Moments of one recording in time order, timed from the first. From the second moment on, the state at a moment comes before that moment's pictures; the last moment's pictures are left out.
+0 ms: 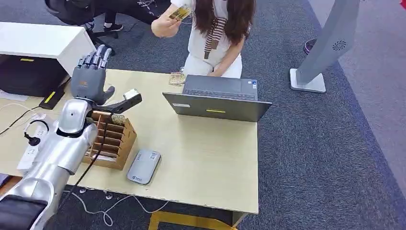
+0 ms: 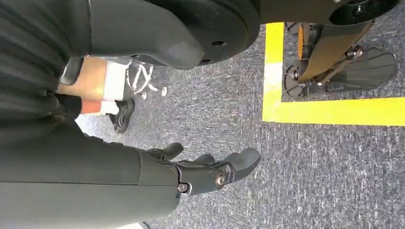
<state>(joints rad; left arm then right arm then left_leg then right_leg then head) -0.74 0.27 -0.35 -0.94 -1.27 0.46 0.09 -0.04 0.18 -0.44 -0.19 0.41 -0.11 0.16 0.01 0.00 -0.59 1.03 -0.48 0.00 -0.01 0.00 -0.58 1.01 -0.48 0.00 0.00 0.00</state>
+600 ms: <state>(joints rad) 0.16 0.37 -0.28 -1.78 -1.19 0.45 0.05 -0.02 0.19 -0.55 -0.19 0.34 -0.18 0.13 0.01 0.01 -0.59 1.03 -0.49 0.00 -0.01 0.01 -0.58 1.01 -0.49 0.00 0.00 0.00</state>
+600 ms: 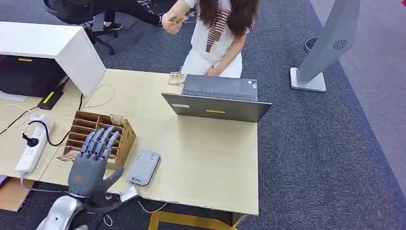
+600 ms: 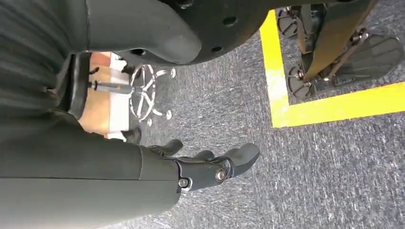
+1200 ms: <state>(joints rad) 0.27 0.40 -0.06 -1.78 -1.15 0.27 0.11 -0.03 0.19 -0.57 -0.19 0.39 -0.17 0.13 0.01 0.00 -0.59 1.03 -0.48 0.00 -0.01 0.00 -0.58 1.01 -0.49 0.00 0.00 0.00</state>
